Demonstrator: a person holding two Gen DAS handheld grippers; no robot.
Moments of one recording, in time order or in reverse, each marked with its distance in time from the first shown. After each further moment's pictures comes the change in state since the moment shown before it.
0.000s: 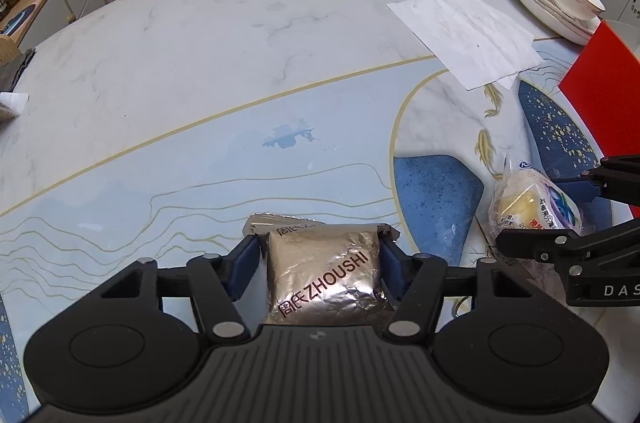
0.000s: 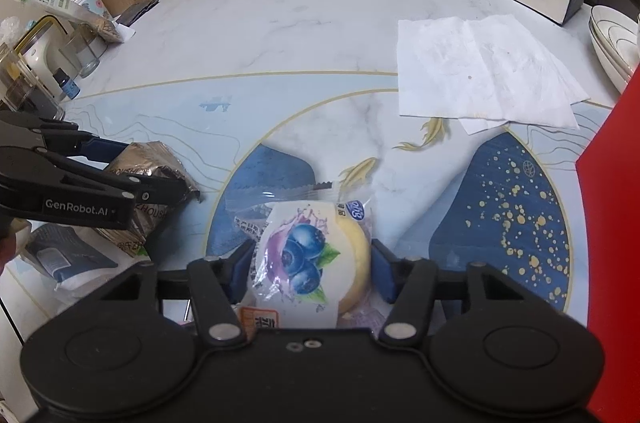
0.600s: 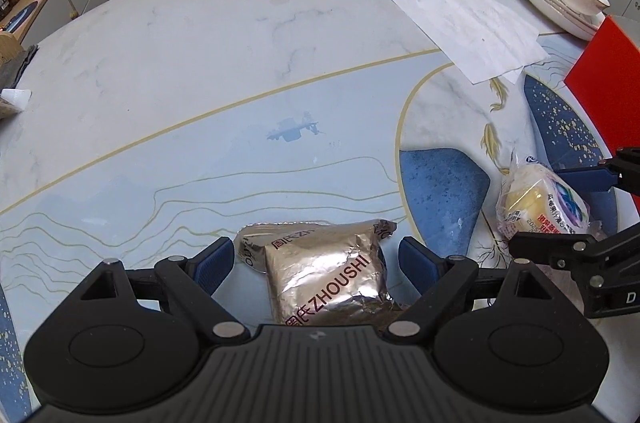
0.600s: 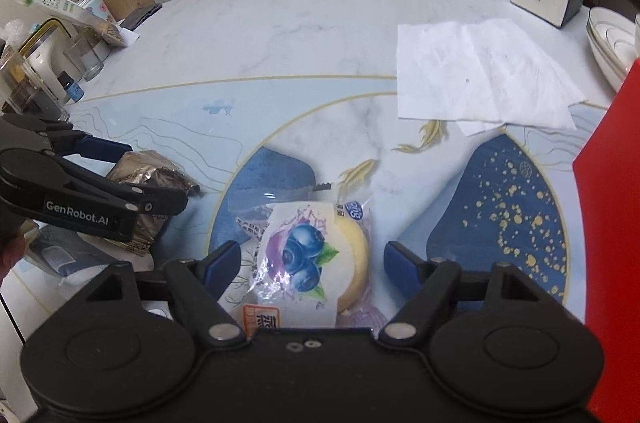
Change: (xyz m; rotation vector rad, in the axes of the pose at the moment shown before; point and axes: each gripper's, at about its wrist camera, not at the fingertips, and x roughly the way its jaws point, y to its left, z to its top) left arm 0.004 0.001 -0.002 0.001 0.018 0.013; right arm -0.004 -0.003 -0.001 0.008 -0.011 0.013
